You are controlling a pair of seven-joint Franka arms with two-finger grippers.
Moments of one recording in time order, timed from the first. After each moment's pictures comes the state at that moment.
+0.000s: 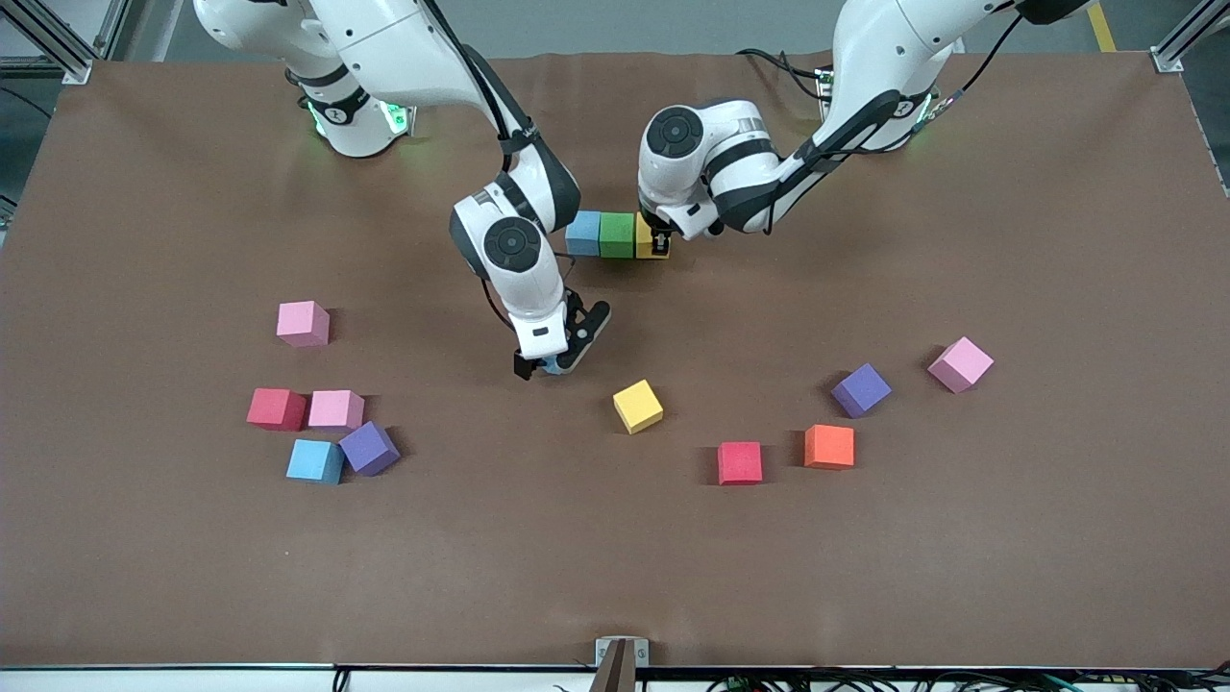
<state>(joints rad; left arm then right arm) -0.04 0.57 -0.93 -2.18 0.45 2.39 -2.75 0.85 0.59 -0.17 -1.86 0.17 2.48 -0.40</state>
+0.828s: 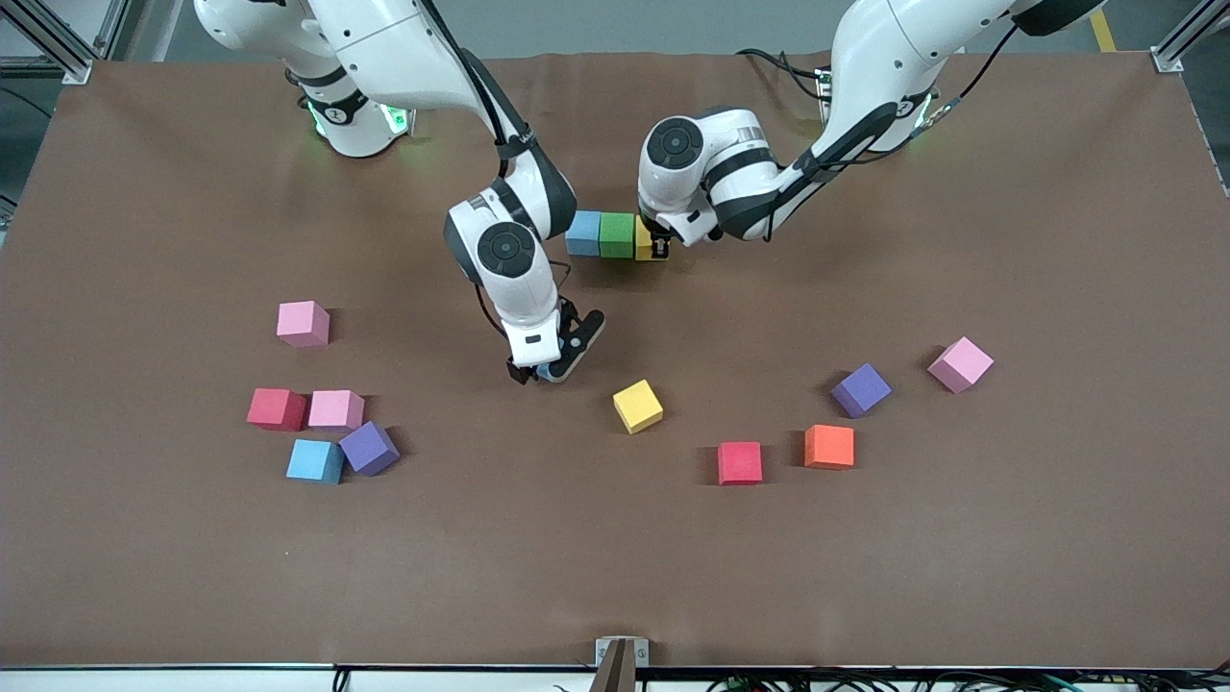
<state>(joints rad) -0.04 0.60 -0.92 -2.16 0.45 2.39 -2.75 0.86 0.60 -0.21 -1.84 0.17 2.48 -0.40</state>
